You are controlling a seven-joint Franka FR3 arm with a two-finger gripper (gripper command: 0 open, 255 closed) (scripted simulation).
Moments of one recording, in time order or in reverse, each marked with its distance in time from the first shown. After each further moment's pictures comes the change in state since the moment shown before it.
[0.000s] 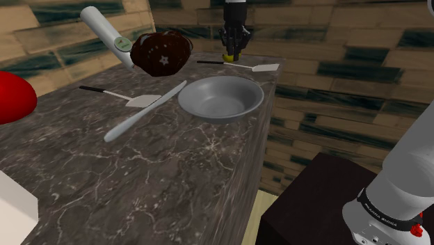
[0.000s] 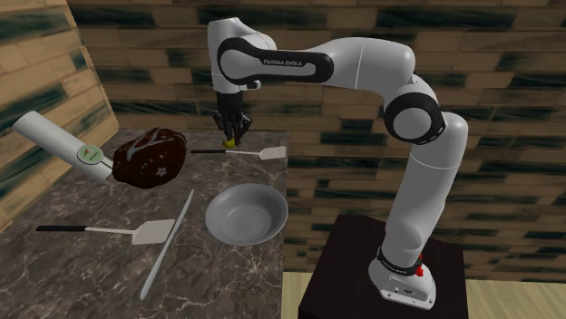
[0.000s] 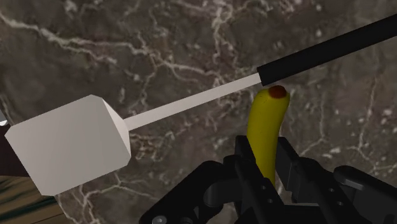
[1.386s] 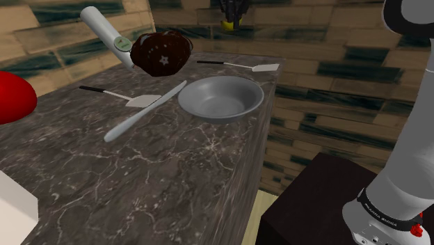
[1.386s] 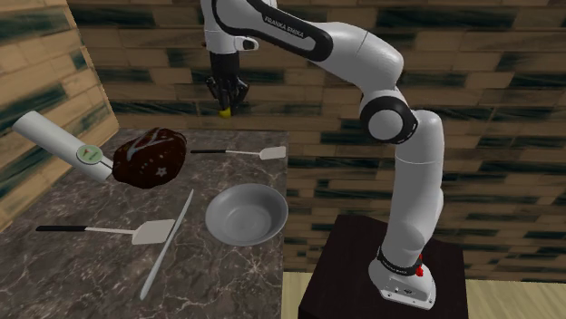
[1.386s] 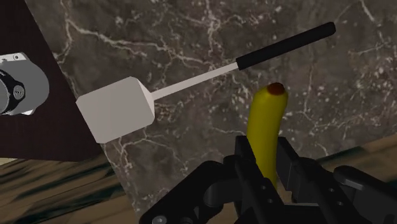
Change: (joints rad) arm 0.064 0.191 0.021 0.535 -0.081 -0.354 0.053
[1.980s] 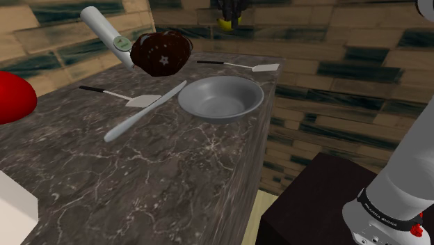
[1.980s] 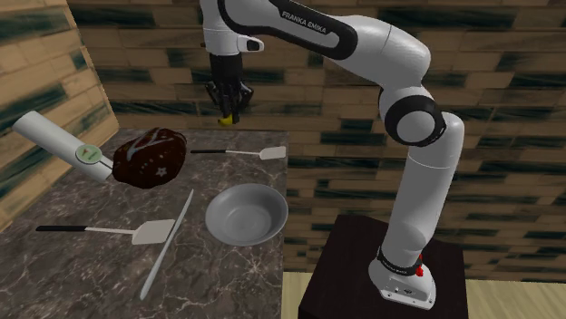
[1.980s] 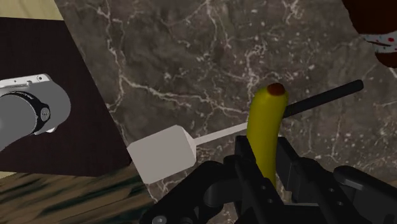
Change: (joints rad) arm 0.024 -0.165 0.034 -0.181 0.064 0.030 0.091
